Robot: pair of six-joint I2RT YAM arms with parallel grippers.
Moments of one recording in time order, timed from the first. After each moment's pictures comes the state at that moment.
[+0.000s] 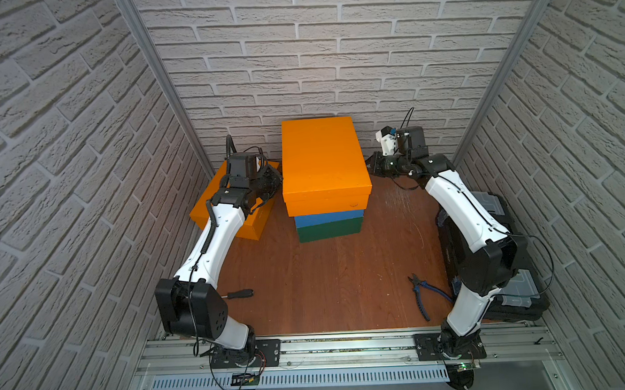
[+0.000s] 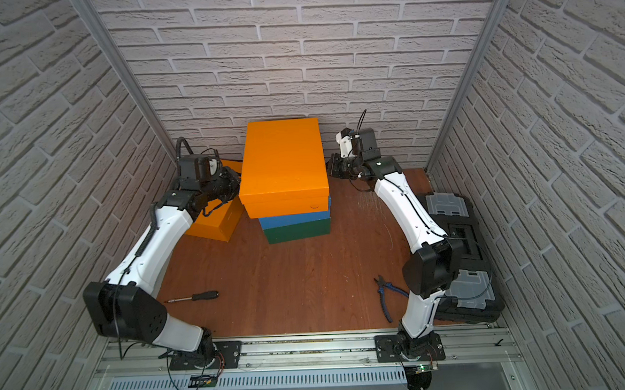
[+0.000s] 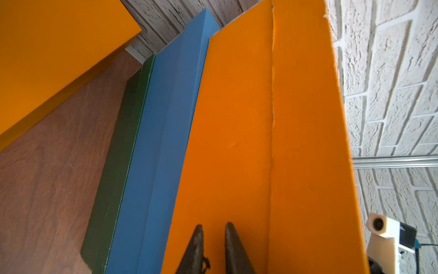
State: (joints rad) left arm -0.19 1.52 1.47 -0.47 0.33 -0.93; right arm 0.26 1.82 1.95 -0.73 -0.38 0.45
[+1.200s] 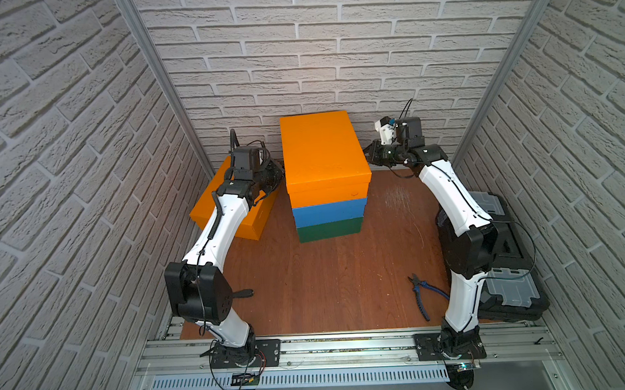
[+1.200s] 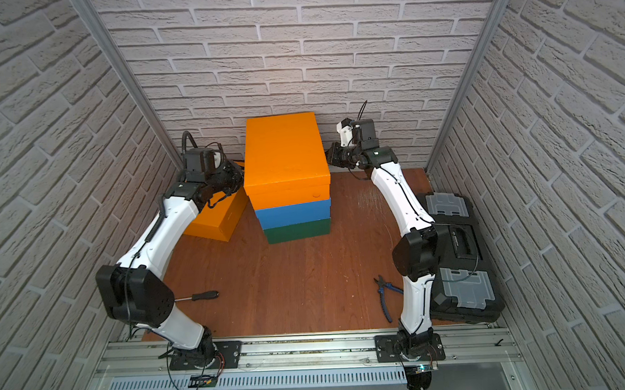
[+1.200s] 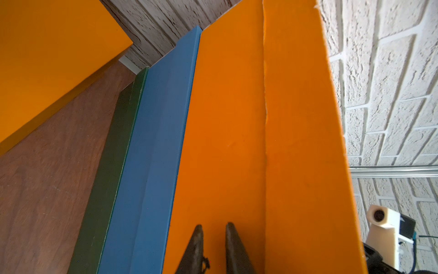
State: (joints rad) left arm -0.19 1.62 1.56 -0.44 0.33 -0.93; right arm 0.21 1.99 2.16 -0.73 -0.43 0.46
